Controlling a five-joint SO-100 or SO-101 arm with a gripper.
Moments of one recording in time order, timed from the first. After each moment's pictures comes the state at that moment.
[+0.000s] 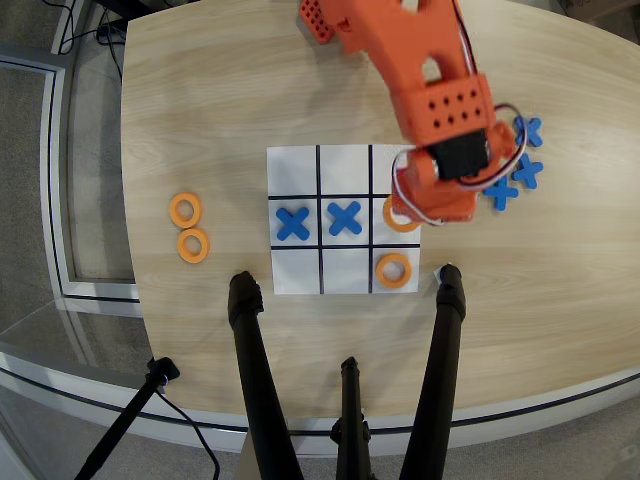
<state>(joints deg) -19.2 95.1 110.3 52.6 -71.0</state>
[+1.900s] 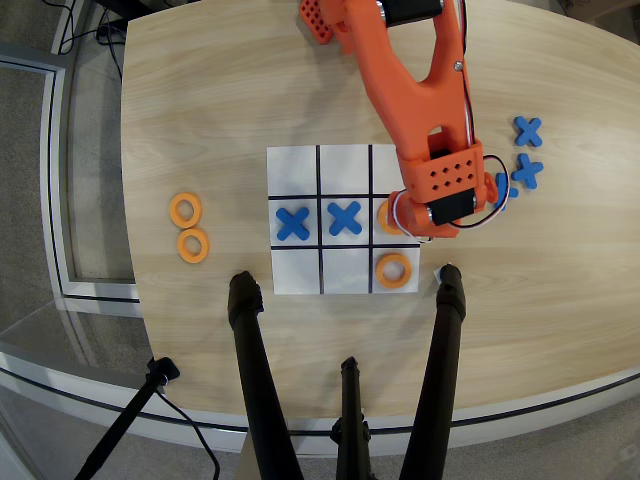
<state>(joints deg) -18.5 75.9 100.4 50.4 -68.9</state>
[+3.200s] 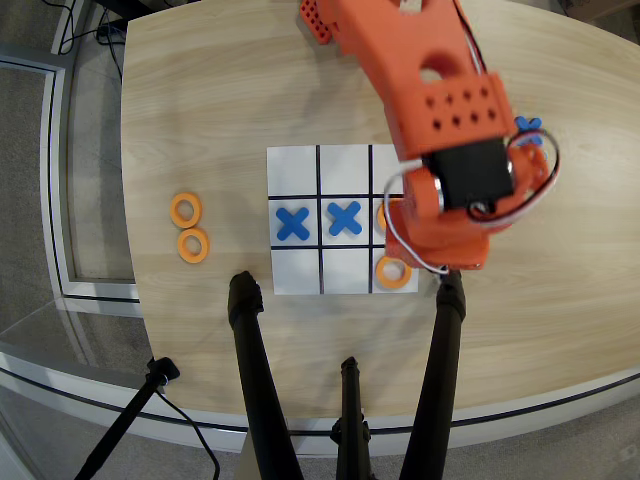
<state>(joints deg) -14.2 96.0 83.8 71.5 -71.9</state>
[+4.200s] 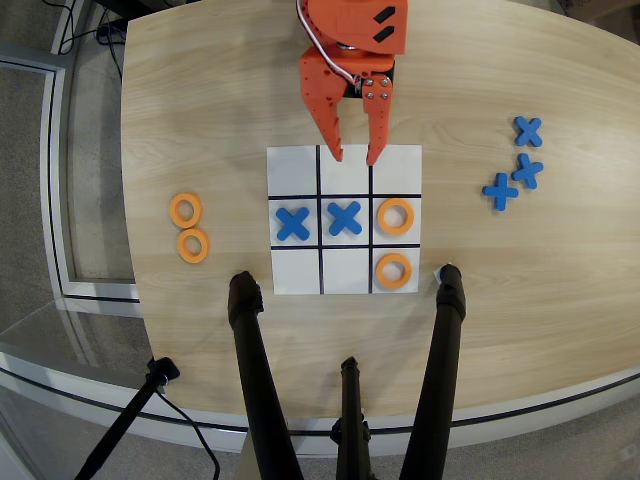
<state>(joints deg) -0.2 184.0 160.0 59.8 -78.8</state>
